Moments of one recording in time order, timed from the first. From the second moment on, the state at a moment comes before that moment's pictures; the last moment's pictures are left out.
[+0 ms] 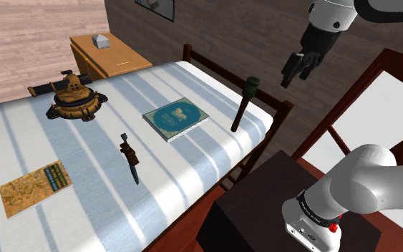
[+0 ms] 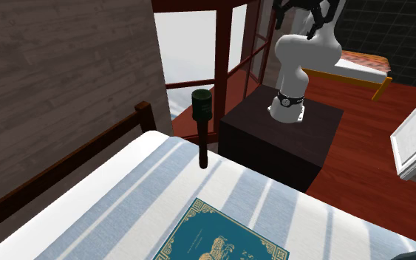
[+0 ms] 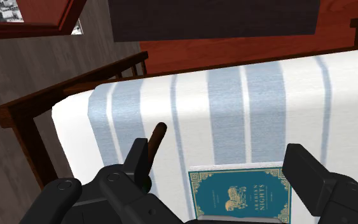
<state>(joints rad) 0.01 -0.81 0.07 -2.30 -0.05 1.51 0.12</state>
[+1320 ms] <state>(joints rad) -0.06 -0.23 -0.14 -2.08 -0.07 1.86 -0.07</state>
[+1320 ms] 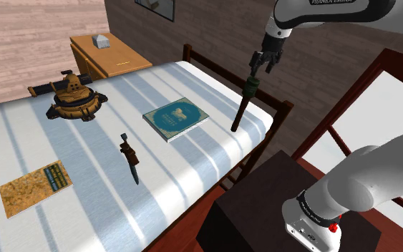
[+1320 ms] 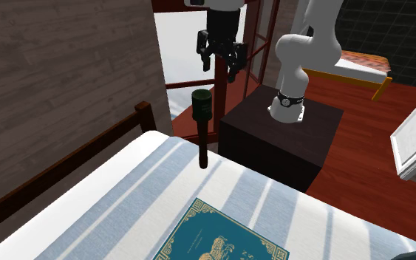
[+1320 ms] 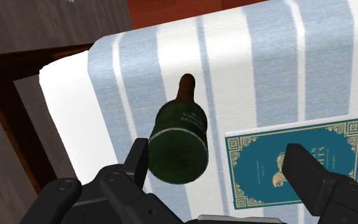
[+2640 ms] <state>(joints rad) -0.08 -0.02 -0.18 -2.02 -0.03 2.01 -0.13</state>
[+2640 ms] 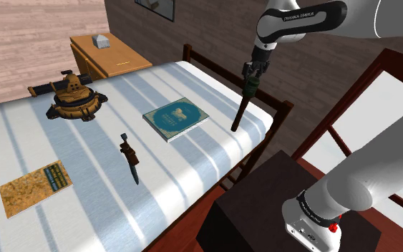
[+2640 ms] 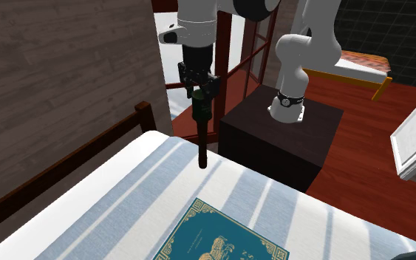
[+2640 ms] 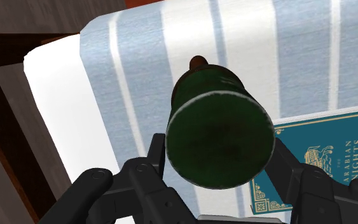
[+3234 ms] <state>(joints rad) -0.08 -0.03 -0.18 -1.98 -0.03 1.96 -0.13</state>
